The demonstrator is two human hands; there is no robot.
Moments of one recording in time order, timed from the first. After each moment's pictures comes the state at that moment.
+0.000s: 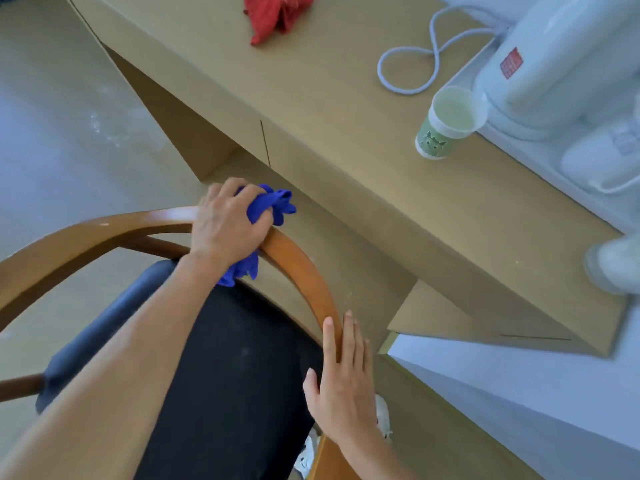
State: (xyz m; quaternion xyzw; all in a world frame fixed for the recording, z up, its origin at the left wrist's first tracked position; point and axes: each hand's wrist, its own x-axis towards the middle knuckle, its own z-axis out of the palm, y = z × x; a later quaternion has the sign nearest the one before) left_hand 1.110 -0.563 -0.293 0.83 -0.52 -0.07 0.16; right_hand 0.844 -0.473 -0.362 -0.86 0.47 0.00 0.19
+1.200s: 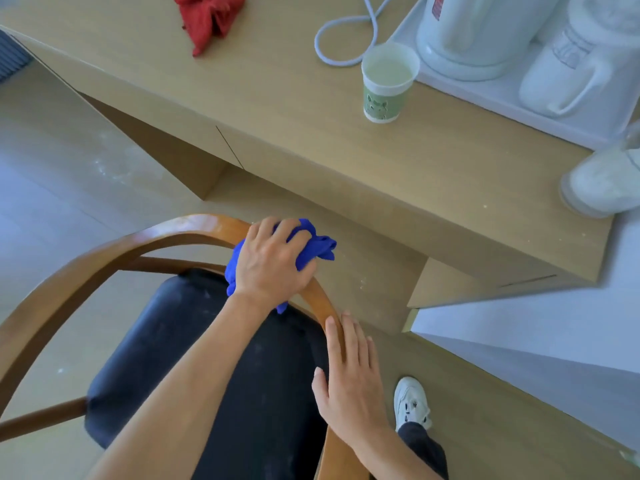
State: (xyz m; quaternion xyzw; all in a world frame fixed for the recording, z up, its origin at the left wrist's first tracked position) left_hand 1.008 -0.551 -0.307 0.70 -0.71 0.05 0.05; right_hand 0.819 -0.453 -0.351 -0.83 0.50 -0.02 0.23
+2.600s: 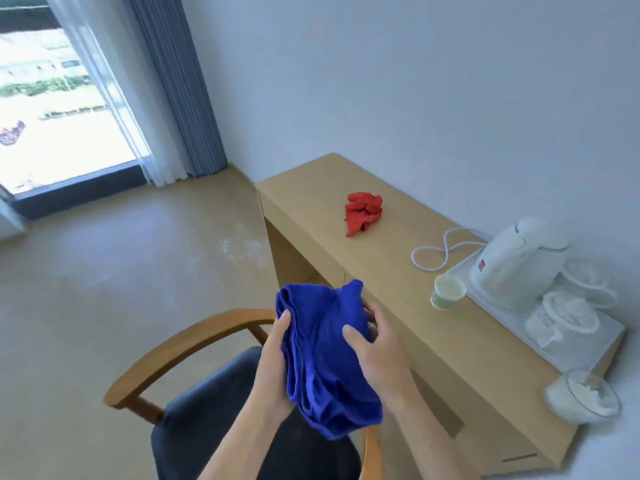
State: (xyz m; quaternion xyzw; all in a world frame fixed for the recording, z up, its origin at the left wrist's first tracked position) left_hand 1.012 -0.411 -0.057 0.39 0.05 -0.54 0.74; right_hand 0.904 -0.520 -0.038 -0.67 0.35 -0.22 0.62
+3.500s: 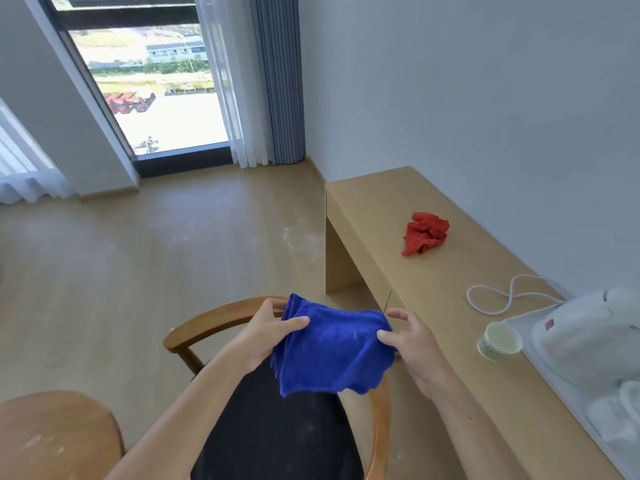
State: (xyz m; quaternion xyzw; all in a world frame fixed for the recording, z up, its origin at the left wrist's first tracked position) left_hand 1.073 -0.384 -0.029 0.74 -0.01 -0.38 0.55; right_hand 0.933 -0.586 -0.036 -0.66 0.35 -0.03 0.66
